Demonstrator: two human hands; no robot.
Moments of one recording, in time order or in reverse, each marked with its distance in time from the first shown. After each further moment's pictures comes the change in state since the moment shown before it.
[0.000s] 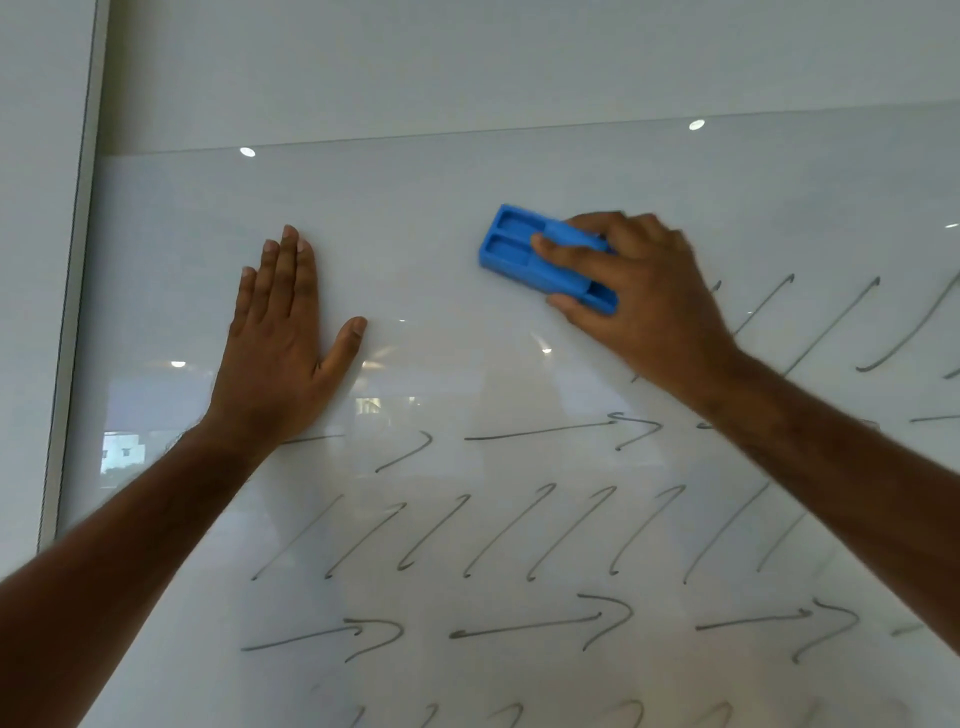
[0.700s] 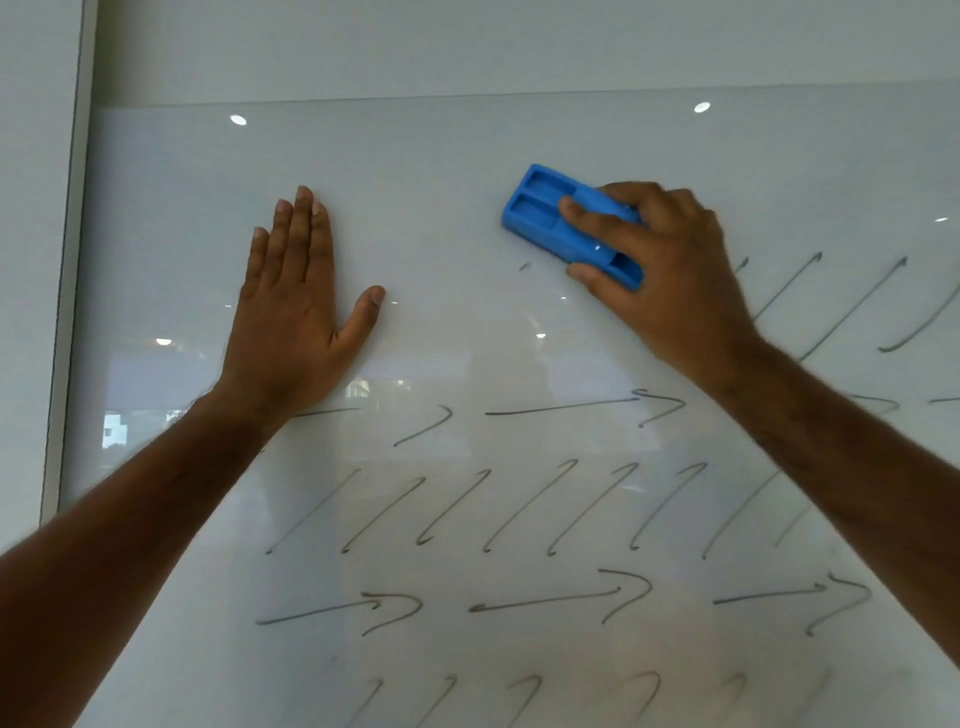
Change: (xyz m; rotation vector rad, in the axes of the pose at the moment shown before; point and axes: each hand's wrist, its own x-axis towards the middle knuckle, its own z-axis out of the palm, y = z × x) left_hand 0.002 -0.004 0.003 0.005 0.039 0.035; right_hand -0.002 -0.012 0.004 -0.037 0.004 0.085
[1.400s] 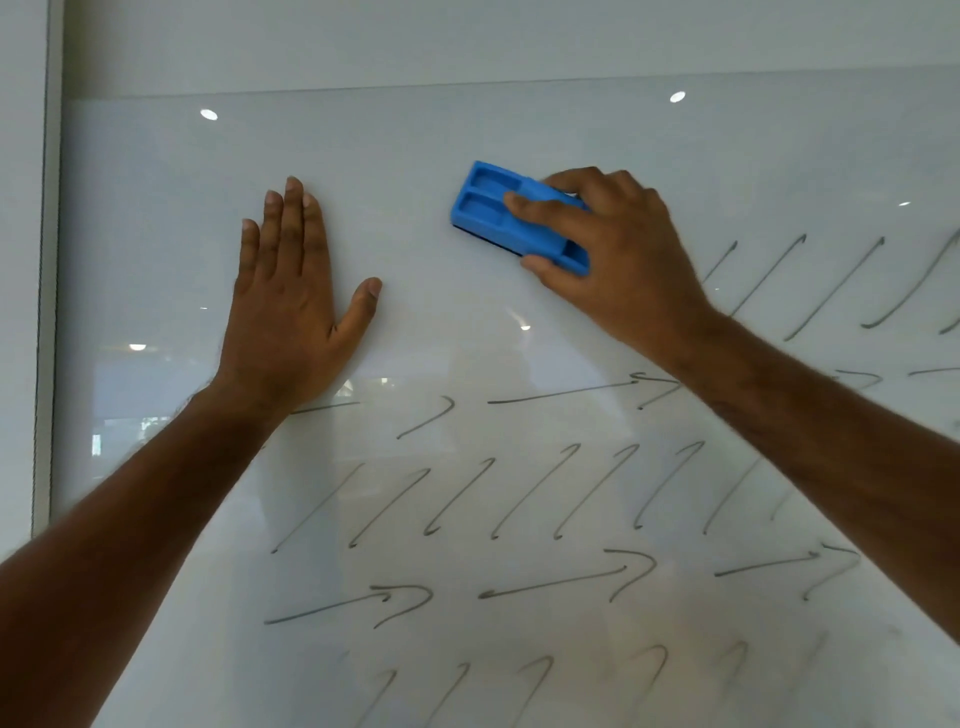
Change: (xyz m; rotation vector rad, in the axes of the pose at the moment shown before) left_hand 0.003 -0.001 0.002 -0.008 0.018 0.038; right_hand 0.017 -0.031 0.006 -0.045 -0.048 -0.070
